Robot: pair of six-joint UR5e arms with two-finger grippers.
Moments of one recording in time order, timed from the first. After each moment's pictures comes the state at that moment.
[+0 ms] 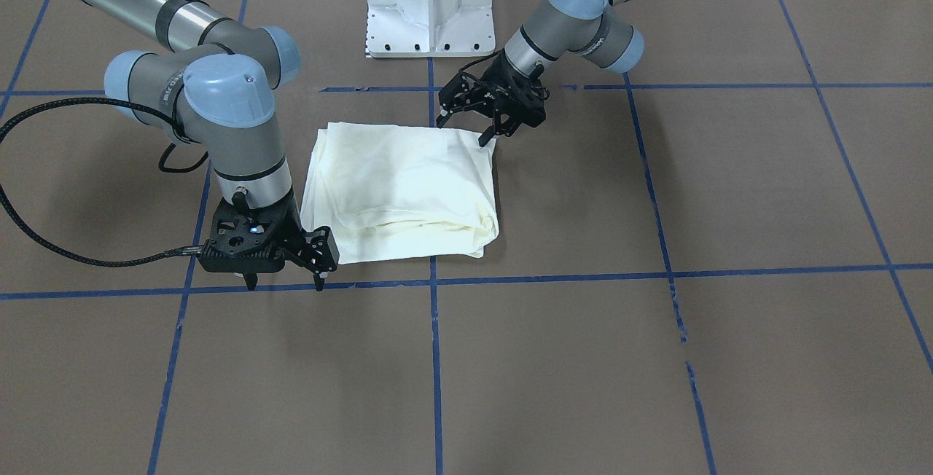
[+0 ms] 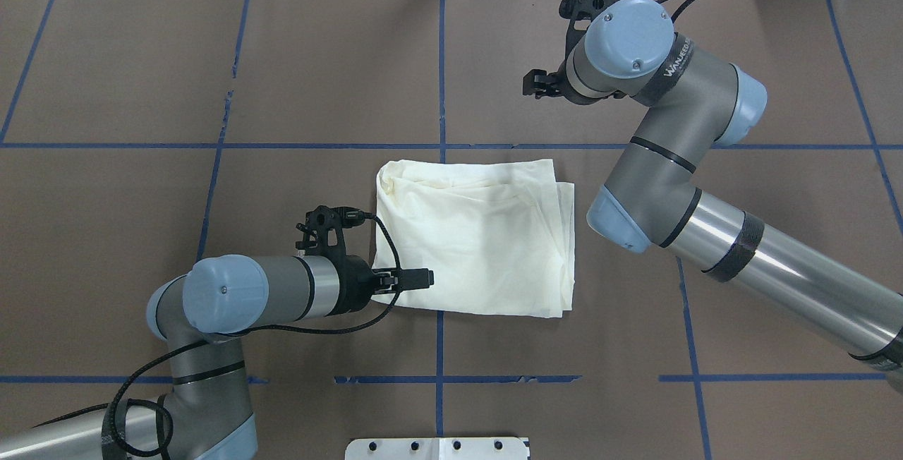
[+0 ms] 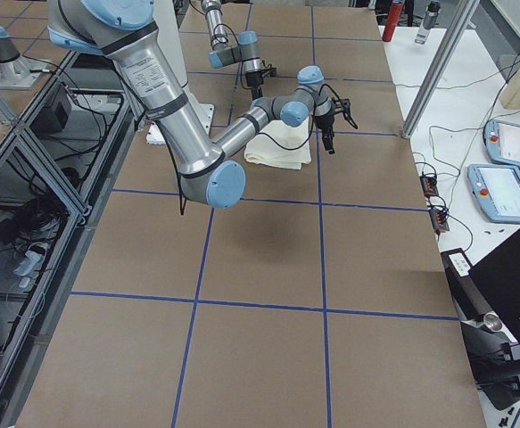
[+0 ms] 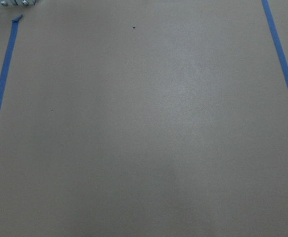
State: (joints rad) left arm -0.33 -2.00 -1.68 -2.44 -1.65 -1.42; right arm 0.75 -0.94 1.54 -1.34 1.71 1.10
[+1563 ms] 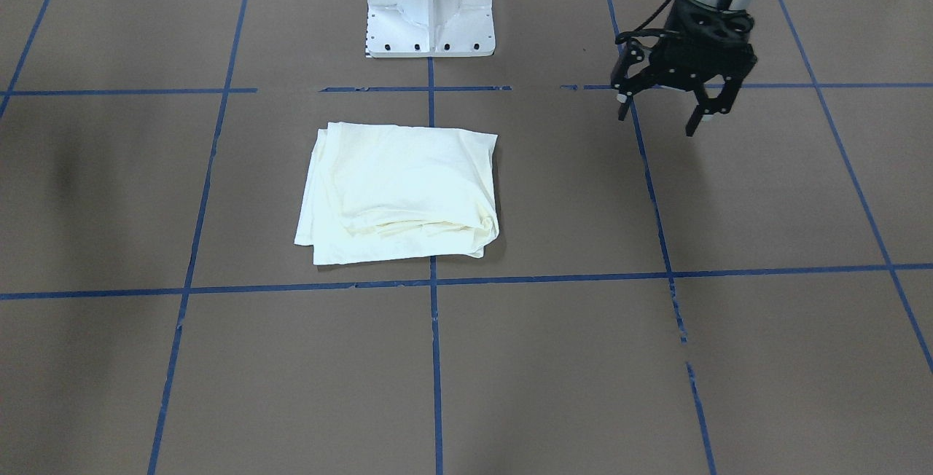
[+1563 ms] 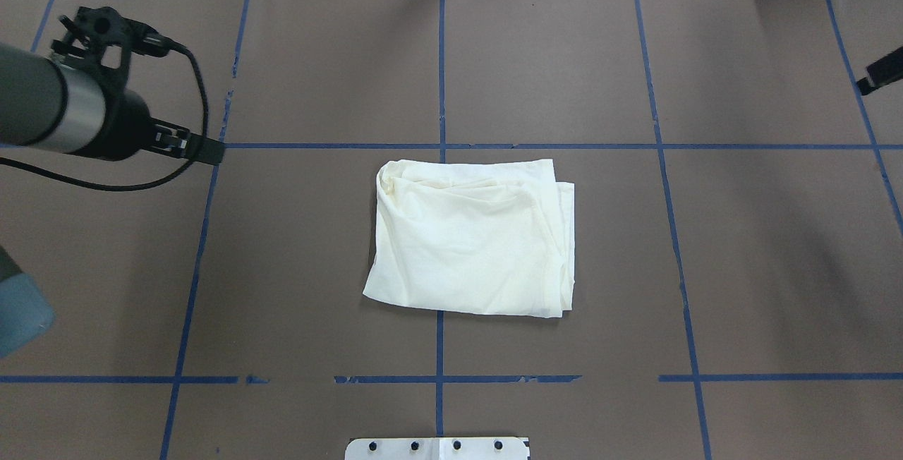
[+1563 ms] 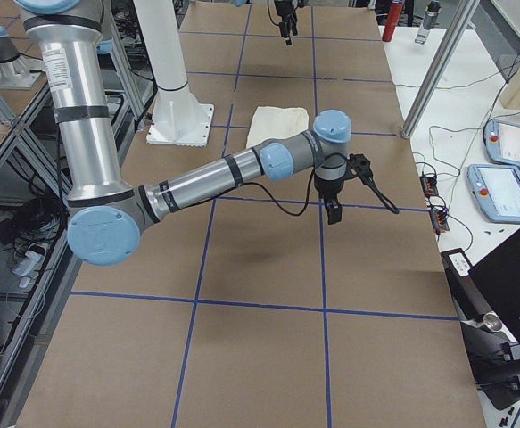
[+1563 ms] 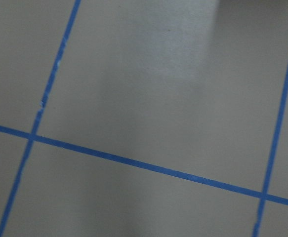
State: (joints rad) left arm -0.85 -1.79 -2.19 -1.61 -1.91 -0.68; right arm 1.39 -1.46 1.80 -1.57 2.27 0.09
